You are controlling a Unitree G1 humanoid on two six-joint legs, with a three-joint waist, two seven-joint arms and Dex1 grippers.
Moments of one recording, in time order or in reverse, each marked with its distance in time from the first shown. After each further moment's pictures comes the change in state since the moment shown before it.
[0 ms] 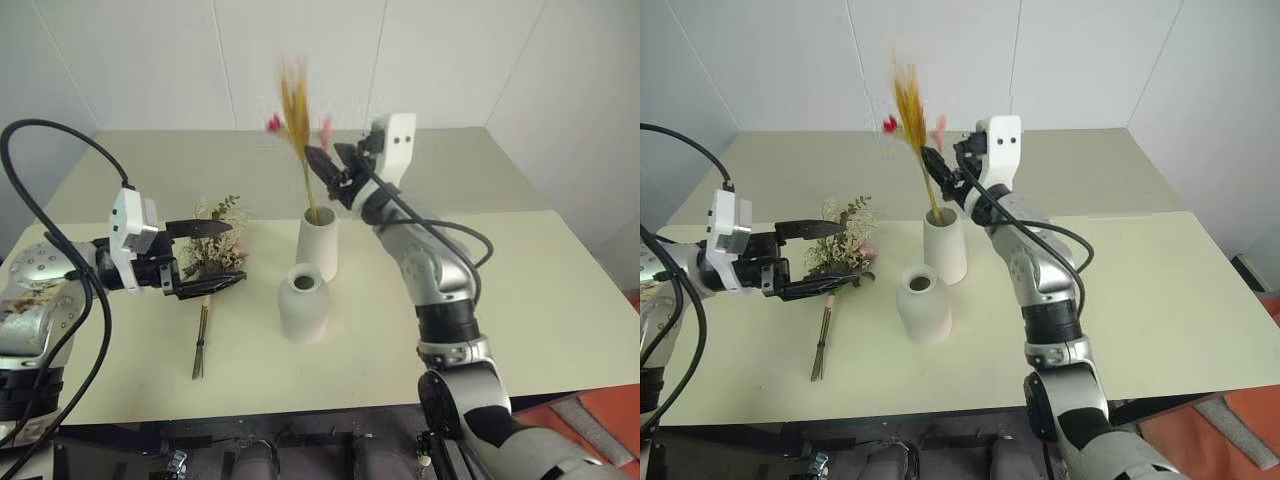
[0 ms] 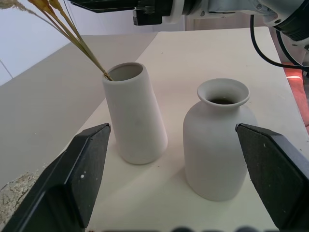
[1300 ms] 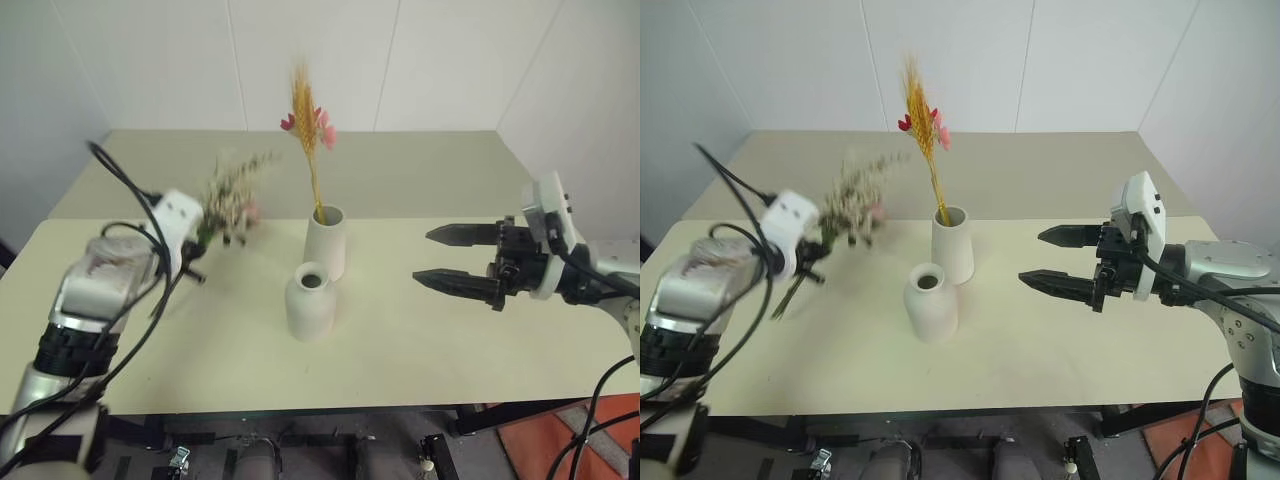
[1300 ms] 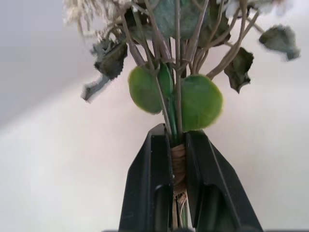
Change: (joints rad) left arm -0.299 -0.249 -0.026 0.039 0.358 0.496 0.712; right arm 0.422 -0.878 -0.203 -0.404 0.448 0.288 0.780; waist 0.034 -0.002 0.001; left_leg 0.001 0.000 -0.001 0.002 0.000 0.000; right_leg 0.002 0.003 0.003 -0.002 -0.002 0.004
